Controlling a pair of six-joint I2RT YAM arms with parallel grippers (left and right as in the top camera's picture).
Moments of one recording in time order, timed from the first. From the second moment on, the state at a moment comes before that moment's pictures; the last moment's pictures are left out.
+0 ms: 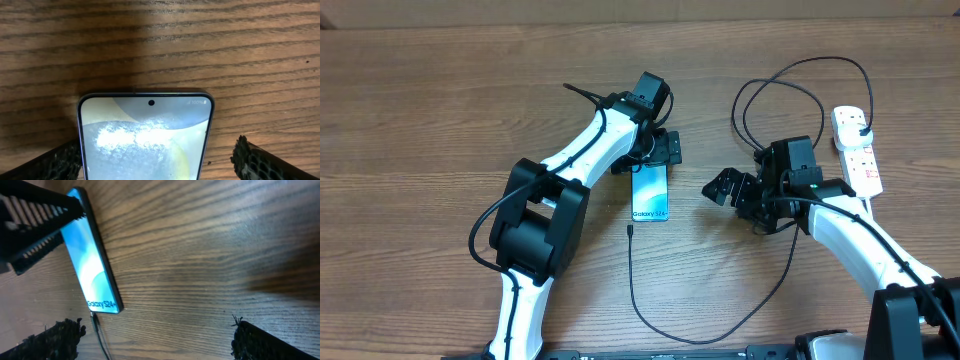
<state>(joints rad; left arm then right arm) -0.49 2.24 1.67 -0.82 0.14 -0.60 0.15 1.50 0.79 -0.48 -0.47 0.58</state>
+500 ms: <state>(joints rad) -0.49 2.24 1.67 -0.82 0.14 -0.60 0.16 1.50 0.78 -0.45 -0.47 0.59</state>
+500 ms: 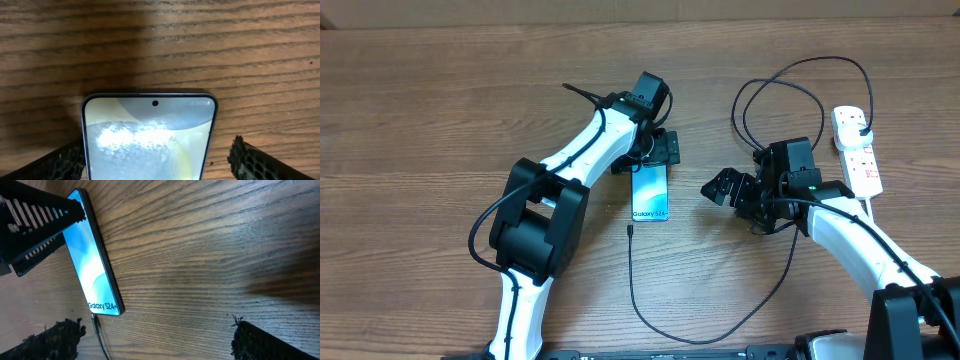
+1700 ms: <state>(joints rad) -0.50 2.24 1.68 -0.91 0.14 -0.60 0.35 1.50 0.78 -0.36 -0.40 0.60</state>
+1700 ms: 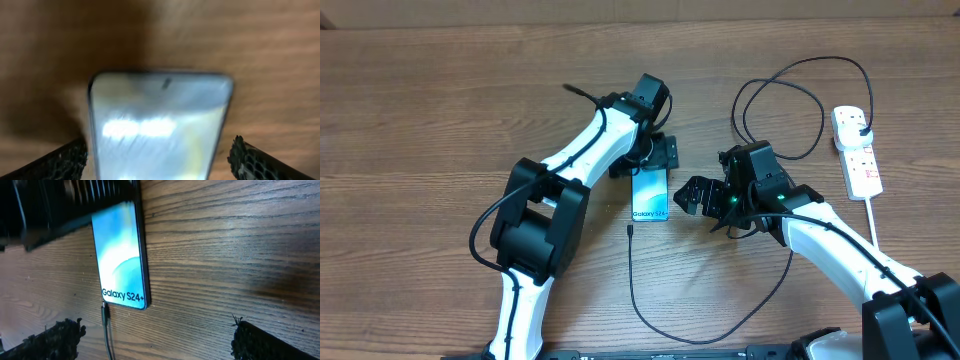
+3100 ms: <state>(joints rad) -0.55 2.24 1.67 -0.92 0.06 -0.65 0.27 1.50 0.78 -0.41 -0.12 0.83</state>
